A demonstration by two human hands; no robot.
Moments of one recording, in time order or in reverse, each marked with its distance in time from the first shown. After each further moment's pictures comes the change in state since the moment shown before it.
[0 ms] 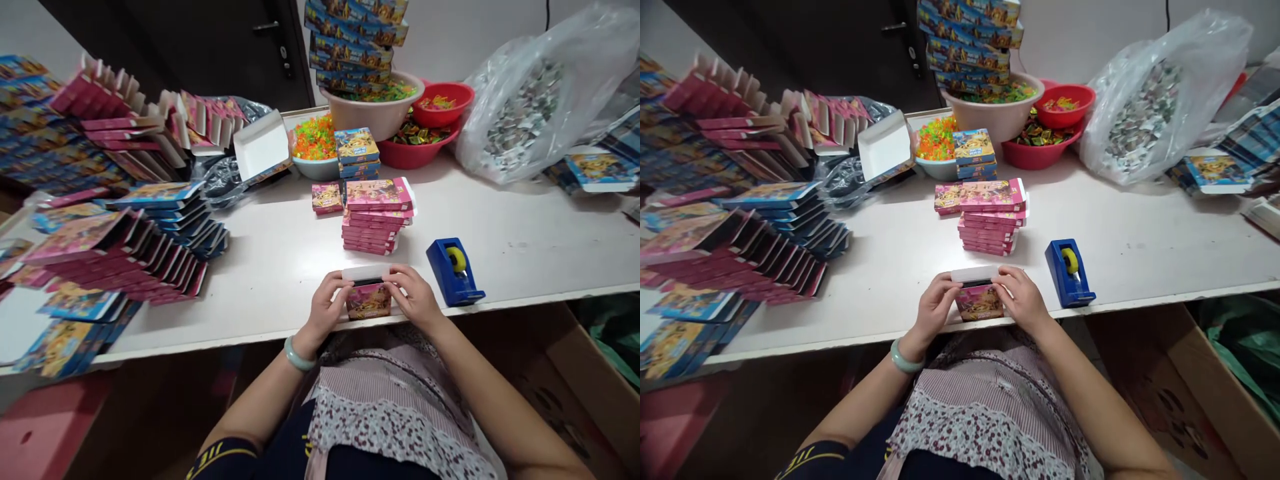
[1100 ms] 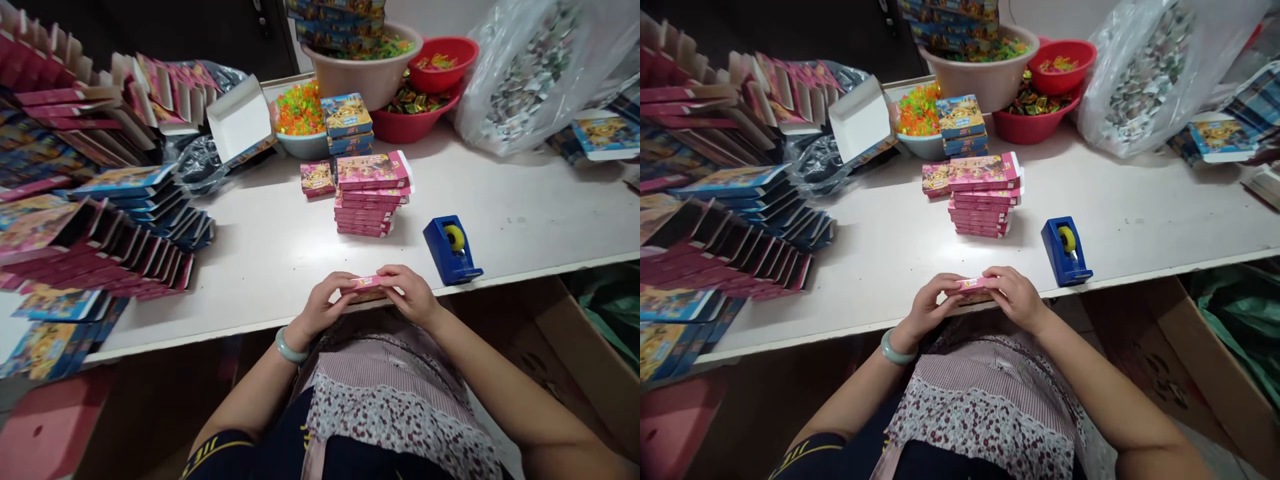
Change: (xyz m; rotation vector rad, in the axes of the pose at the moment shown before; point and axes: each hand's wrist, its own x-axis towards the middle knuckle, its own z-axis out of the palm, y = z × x) left_hand -0.006 0.010 -0.011 0.018 -0.242 0.226; right_hand -0.015 -0.022 -0.003 -0.036 -0.099 -0.279
